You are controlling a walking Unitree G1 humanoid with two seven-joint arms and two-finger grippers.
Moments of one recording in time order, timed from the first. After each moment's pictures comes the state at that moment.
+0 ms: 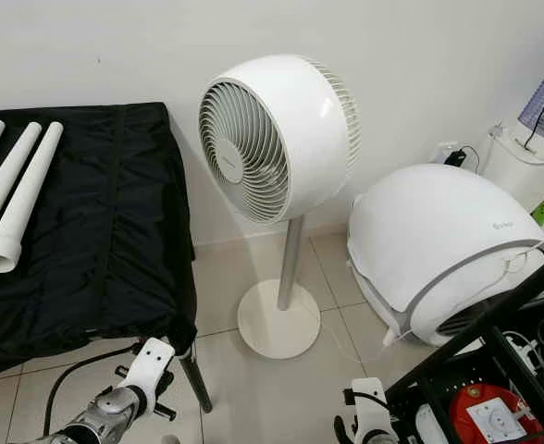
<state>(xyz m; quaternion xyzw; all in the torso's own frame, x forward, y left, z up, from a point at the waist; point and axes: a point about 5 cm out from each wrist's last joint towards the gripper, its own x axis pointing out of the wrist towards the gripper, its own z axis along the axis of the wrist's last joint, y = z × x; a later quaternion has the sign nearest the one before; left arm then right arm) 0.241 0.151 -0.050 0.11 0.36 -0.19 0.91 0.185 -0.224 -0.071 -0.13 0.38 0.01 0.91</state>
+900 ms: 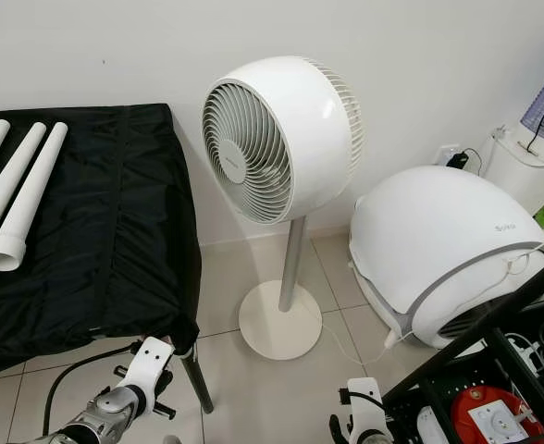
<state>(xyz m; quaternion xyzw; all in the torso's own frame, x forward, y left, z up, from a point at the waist) 0.240 0.146 -0.051 0.10 0.36 -0.19 0.91 0.185 -0.217 -0.072 -0.13 0.38 0.01 0.92</state>
